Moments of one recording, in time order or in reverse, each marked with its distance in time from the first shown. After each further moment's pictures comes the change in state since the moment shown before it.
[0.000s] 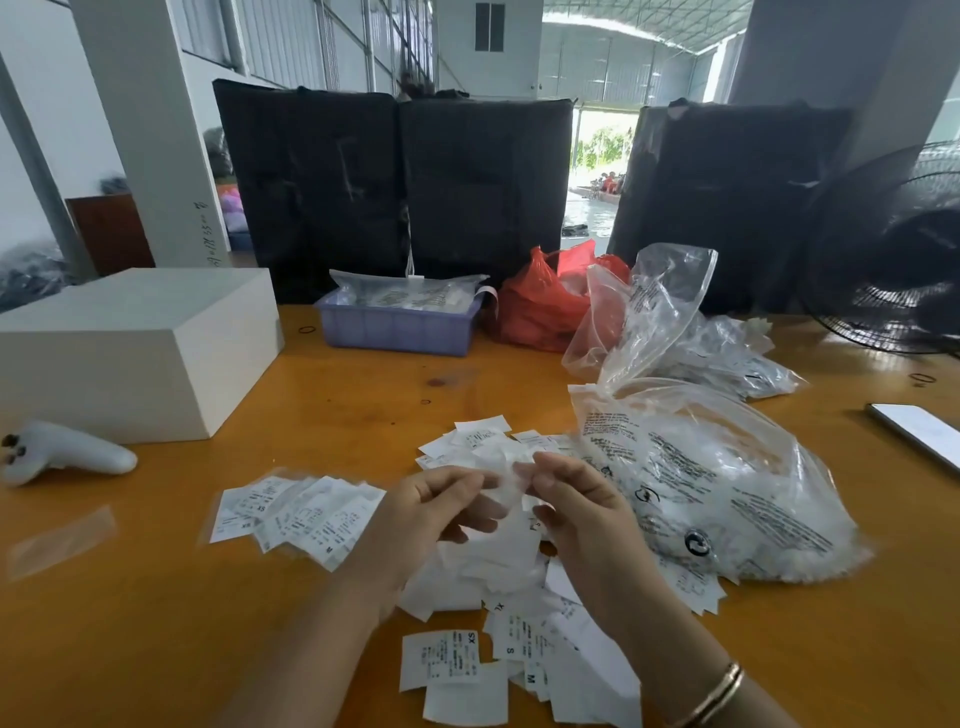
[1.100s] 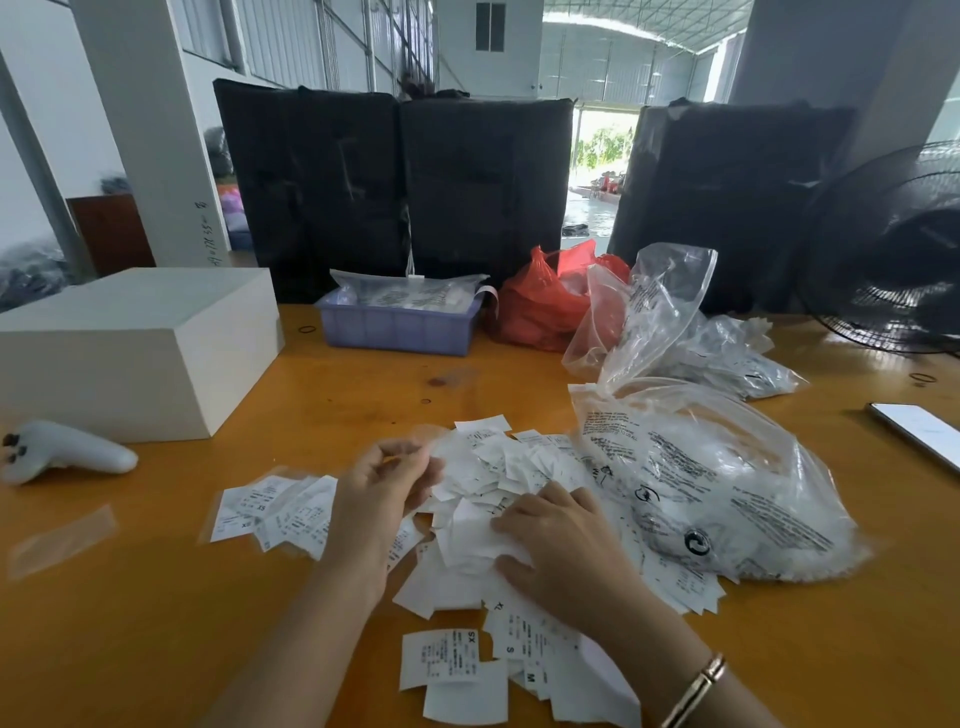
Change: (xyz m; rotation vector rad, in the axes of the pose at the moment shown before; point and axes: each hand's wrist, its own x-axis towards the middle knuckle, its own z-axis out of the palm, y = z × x) left_hand 0.013 -0.013 -0.017 -0.230 0.437 0.011; right_hand 0.012 0.020 -0.013 -1.829 -0.306 -0.468
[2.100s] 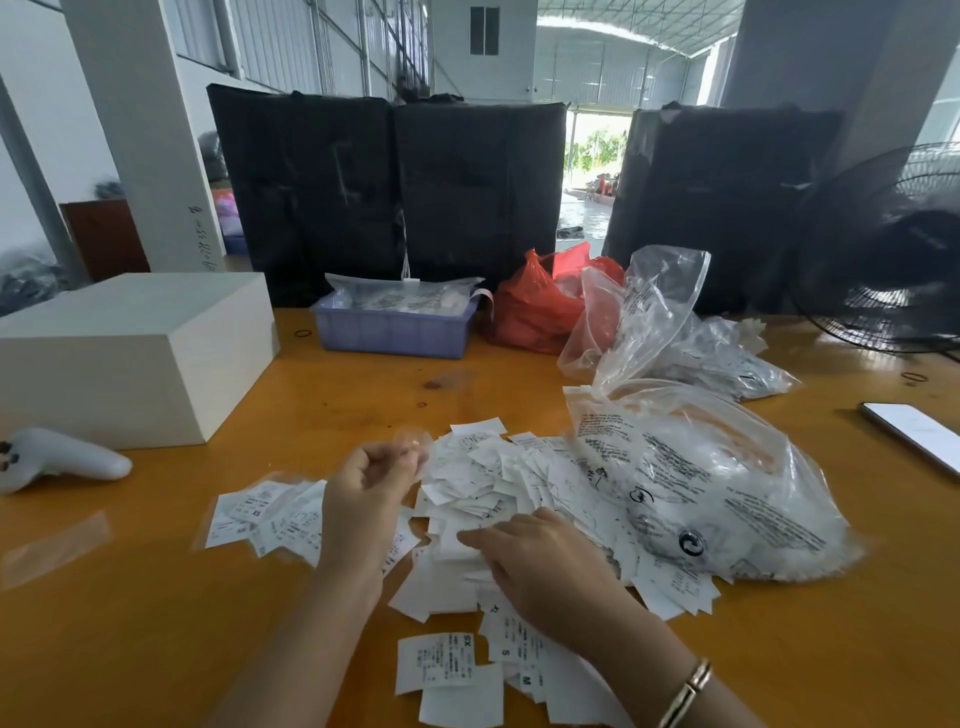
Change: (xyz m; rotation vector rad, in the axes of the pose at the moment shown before) left_hand 0.001 -0.003 0.001 0.168 0.130 0.127; right_hand 0.000 -0.014 0.002 0.129 0.088 -0.175
